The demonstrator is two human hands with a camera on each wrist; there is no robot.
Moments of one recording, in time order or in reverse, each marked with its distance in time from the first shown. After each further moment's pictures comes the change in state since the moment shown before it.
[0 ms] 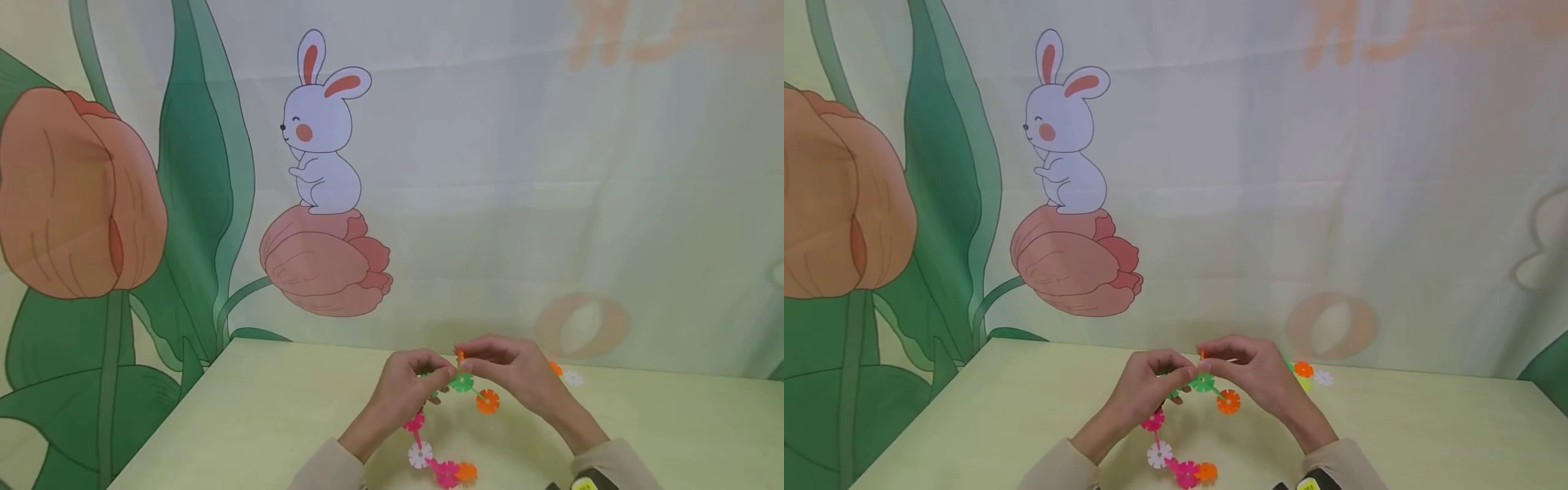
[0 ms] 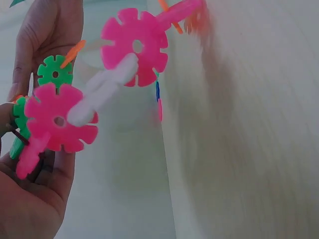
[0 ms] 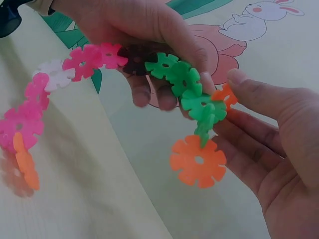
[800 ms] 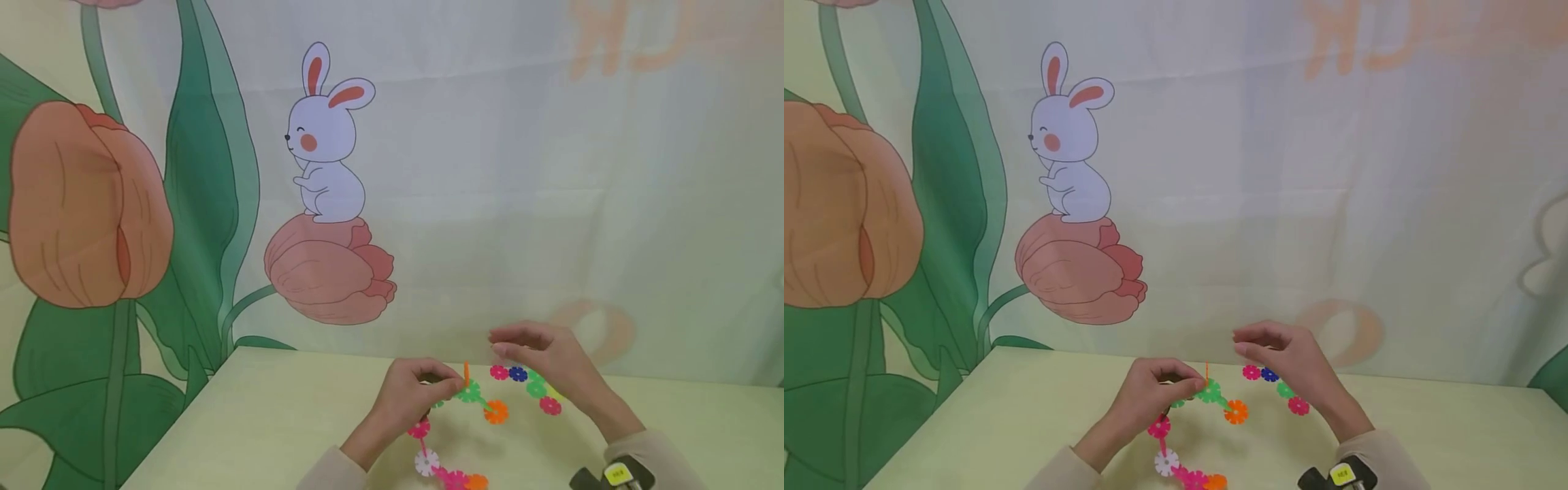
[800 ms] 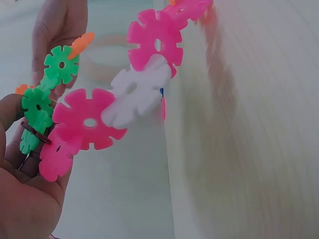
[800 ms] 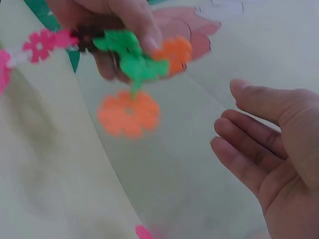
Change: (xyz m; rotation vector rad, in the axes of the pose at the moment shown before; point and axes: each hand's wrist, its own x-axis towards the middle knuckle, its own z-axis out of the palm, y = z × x) left_hand 0.000 0.001 -0.003 -0.028 -0.006 -0.033; right_hand 0.007 0.001 -0.042 -0.148 0.073 0.025
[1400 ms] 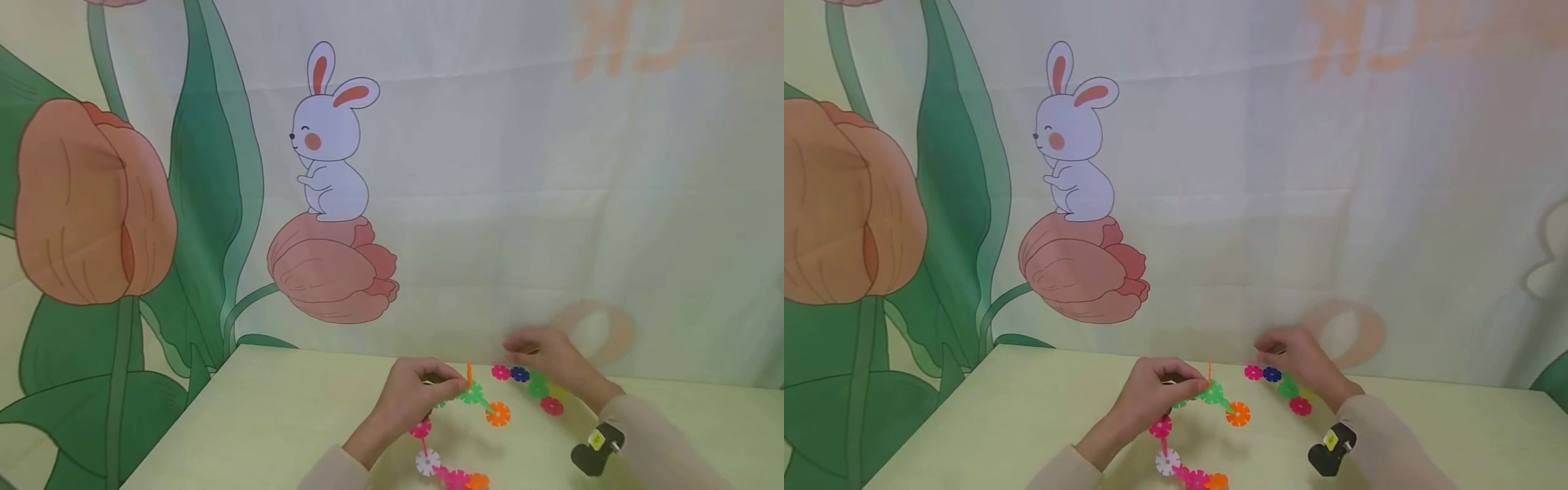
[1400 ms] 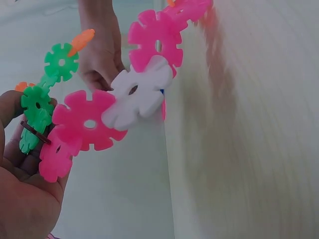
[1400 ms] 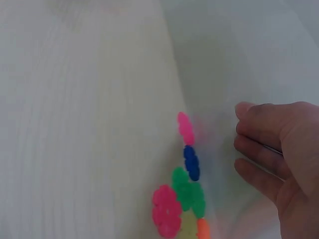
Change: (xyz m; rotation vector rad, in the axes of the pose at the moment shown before) left_hand -0.002 0.000 0.000 0.001 0.000 0.002; right_hand 0.038 0.070 -0.012 -0.340 -0.116 -0.124
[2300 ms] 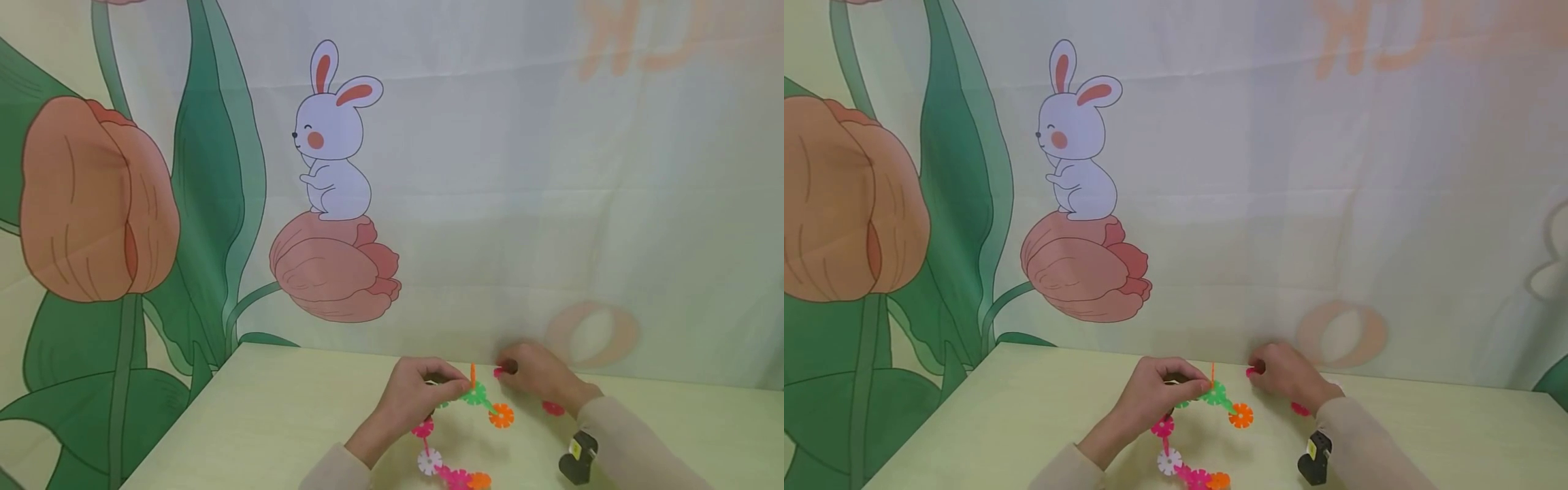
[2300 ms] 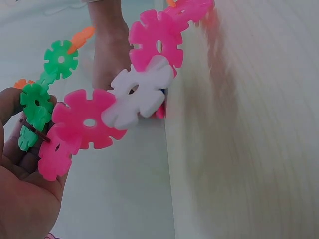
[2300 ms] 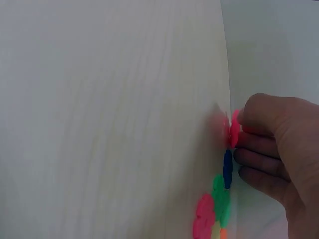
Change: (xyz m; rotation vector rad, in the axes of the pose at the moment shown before) left_hand 0.000 0.000 0.000 -0.007 -0.012 0.005; right_hand 0.012 0.003 0.033 -0.301 -0.094 -0.013
